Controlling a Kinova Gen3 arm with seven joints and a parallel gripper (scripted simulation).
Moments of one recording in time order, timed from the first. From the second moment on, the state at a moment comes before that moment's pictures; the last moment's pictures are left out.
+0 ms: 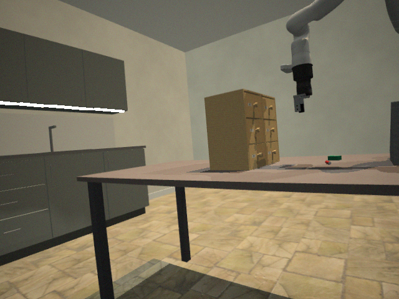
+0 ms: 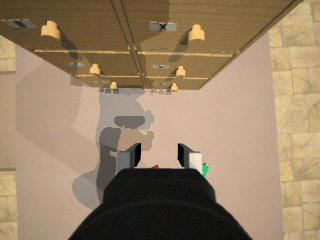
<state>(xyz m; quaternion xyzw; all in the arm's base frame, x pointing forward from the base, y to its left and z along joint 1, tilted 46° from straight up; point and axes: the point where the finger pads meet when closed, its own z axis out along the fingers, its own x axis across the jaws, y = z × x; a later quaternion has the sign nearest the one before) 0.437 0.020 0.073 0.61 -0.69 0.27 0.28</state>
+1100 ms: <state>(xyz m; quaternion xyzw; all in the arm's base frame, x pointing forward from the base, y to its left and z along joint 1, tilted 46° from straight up) 0.447 0.012 0.068 0.62 -0.68 0.29 0.26</state>
